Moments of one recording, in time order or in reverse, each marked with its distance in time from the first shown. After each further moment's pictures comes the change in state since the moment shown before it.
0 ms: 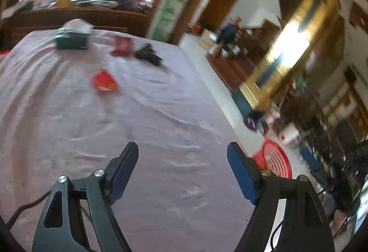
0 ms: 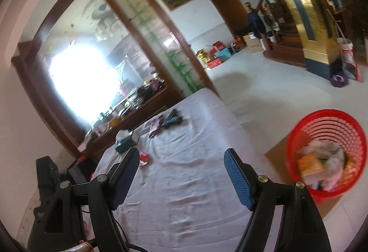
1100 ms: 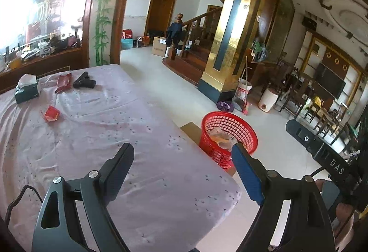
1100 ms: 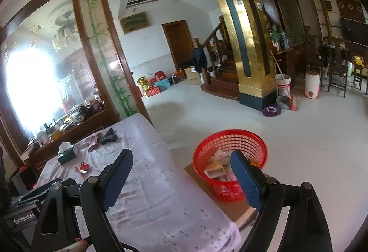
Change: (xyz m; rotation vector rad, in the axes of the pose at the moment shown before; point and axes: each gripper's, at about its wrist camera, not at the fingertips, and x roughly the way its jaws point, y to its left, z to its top) left arm -0.026 -0.182 -0.097 0.423 -0.035 -0.142; right arm -0.157 -0.030 -0.032 -0.049 -0.206 -0.479
